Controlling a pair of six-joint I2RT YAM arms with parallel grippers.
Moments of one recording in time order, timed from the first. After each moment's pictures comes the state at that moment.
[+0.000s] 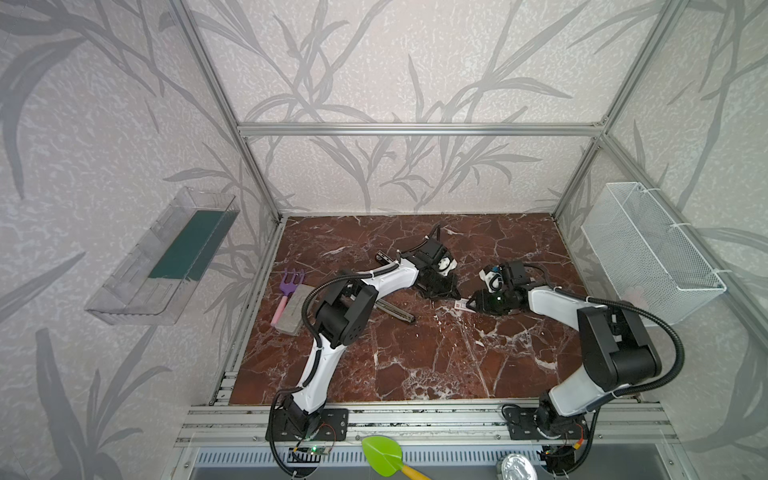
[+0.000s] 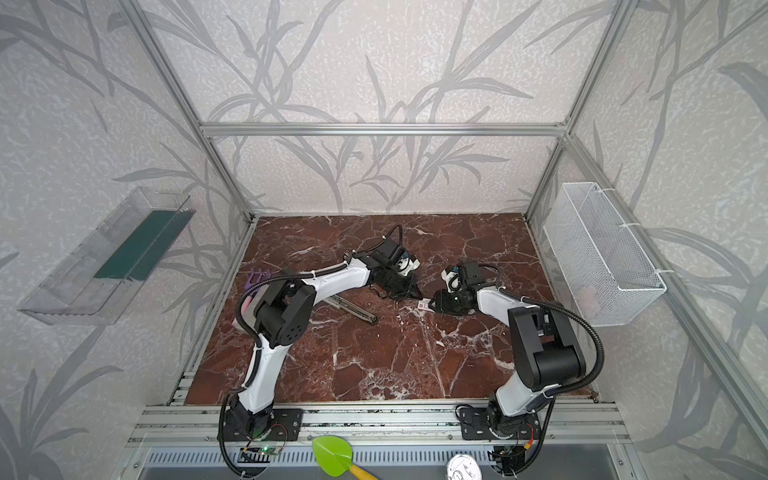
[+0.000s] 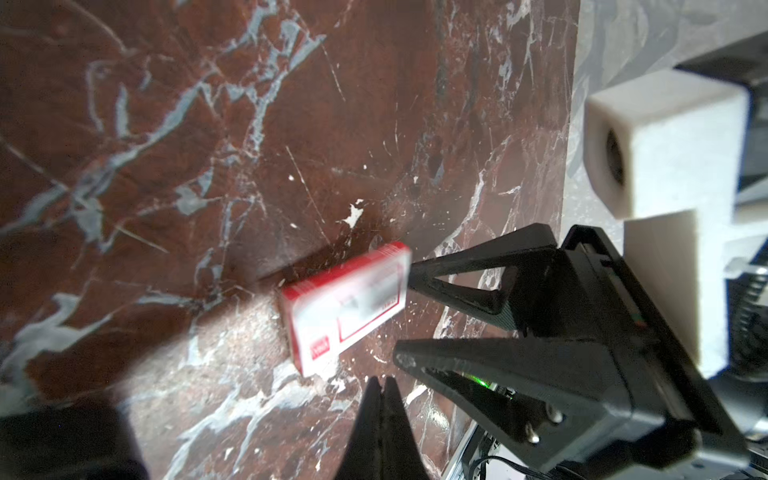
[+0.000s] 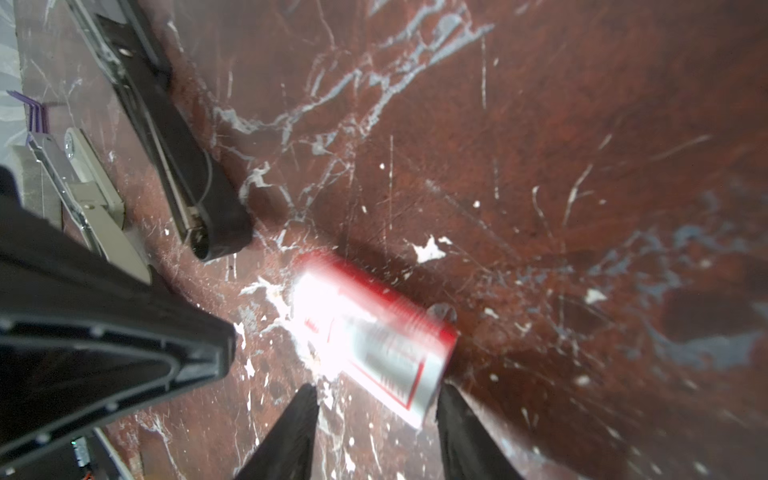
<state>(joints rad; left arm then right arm) -0.70 2.20 1.66 -0.46 0.64 -0.60 0.19 1.59 0.79 -0.29 -0.47 0.28</state>
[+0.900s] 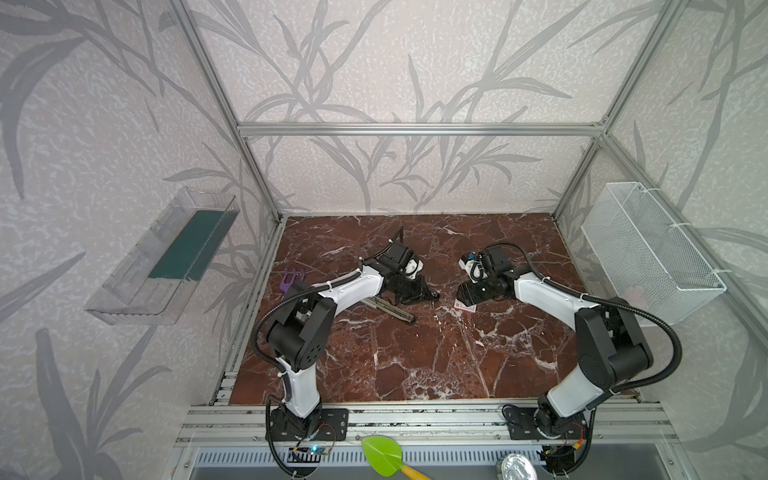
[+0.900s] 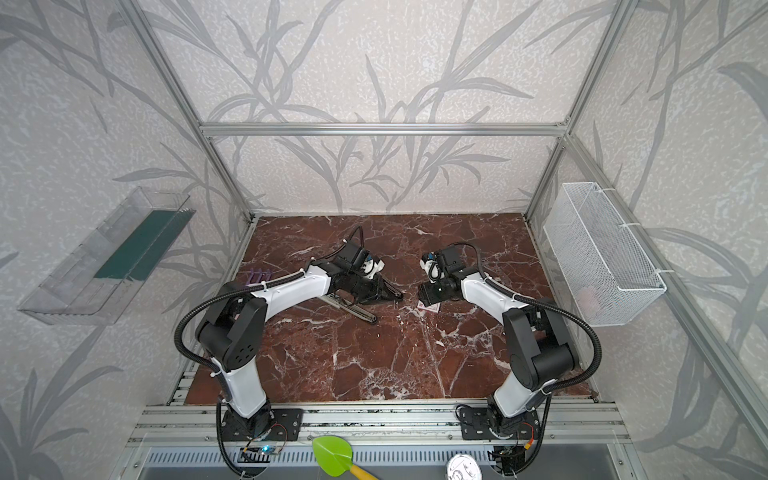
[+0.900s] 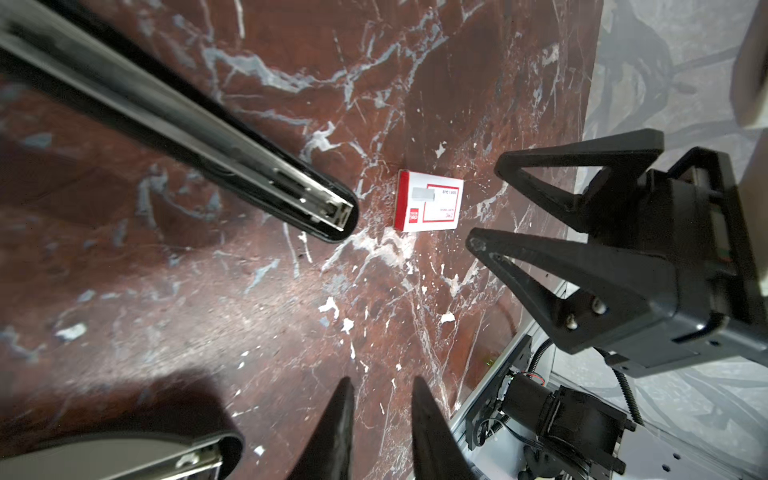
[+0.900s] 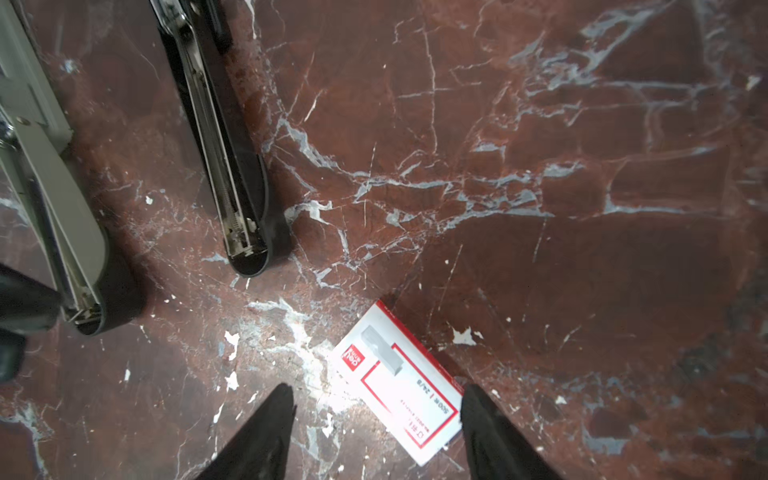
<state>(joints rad) -0.58 1.84 1.25 -0.43 0.57 -0.65 0.36 1.67 1.05 -0.48 -0.23 -0.02</state>
